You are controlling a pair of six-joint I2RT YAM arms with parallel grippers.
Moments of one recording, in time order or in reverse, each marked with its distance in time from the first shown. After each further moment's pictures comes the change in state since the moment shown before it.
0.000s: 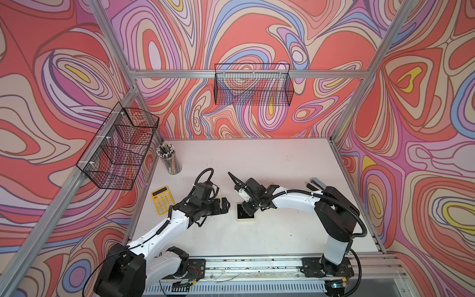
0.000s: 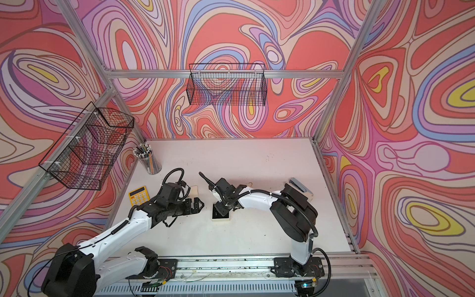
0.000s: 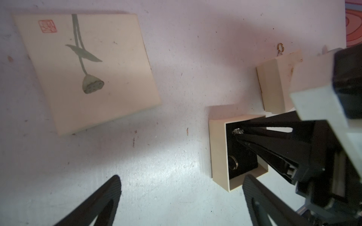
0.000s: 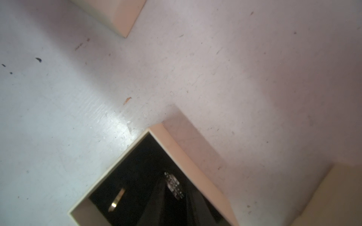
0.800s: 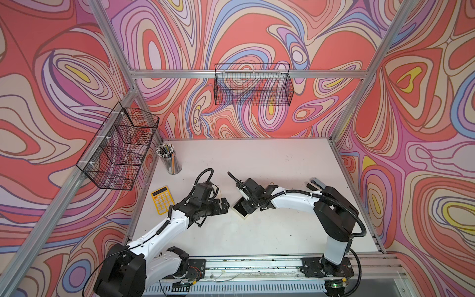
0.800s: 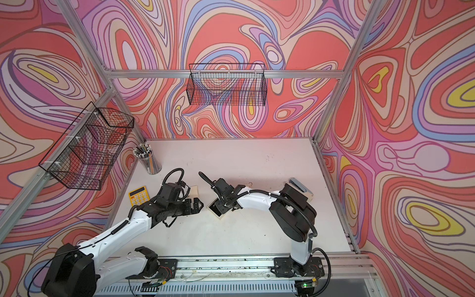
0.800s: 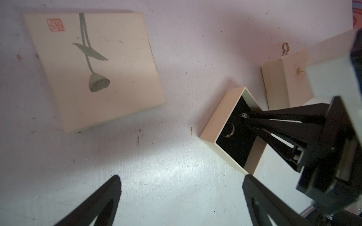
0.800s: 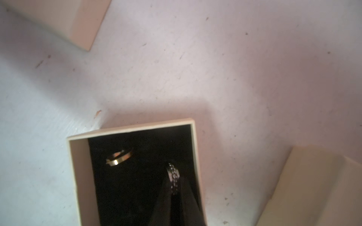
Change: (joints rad) left arm 0.000 -0.002 0.000 -0.011 -0.013 0.000; right arm 0.006 0.022 0.040 -0.032 0.146 0.122
